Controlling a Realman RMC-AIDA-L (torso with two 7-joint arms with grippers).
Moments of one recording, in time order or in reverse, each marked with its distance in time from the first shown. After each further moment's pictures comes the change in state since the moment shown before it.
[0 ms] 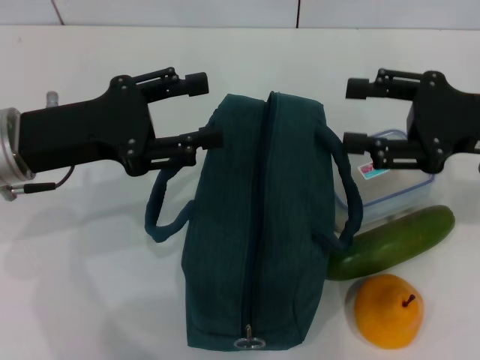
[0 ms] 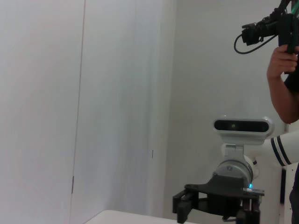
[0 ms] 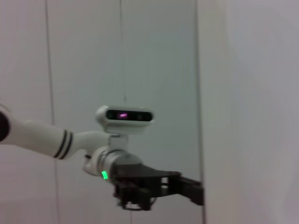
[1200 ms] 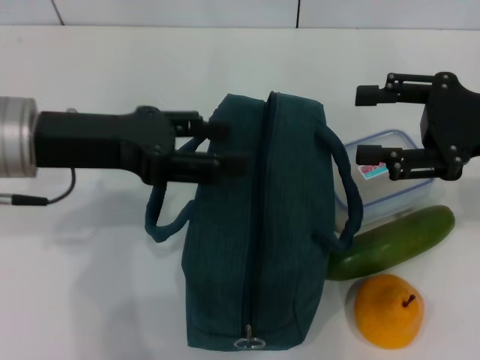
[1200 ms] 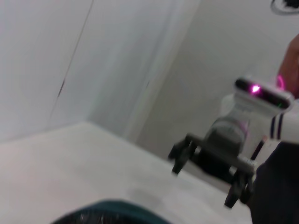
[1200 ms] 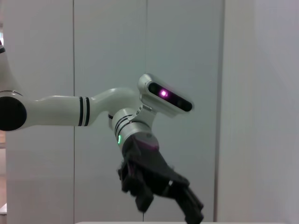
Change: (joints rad) left arm 0.066 -0.061 -0.011 0.485 0.274 -0.006 -0.741; right arm -0.006 -0.026 0.008 -0.070 -0.046 -0.050 0.007
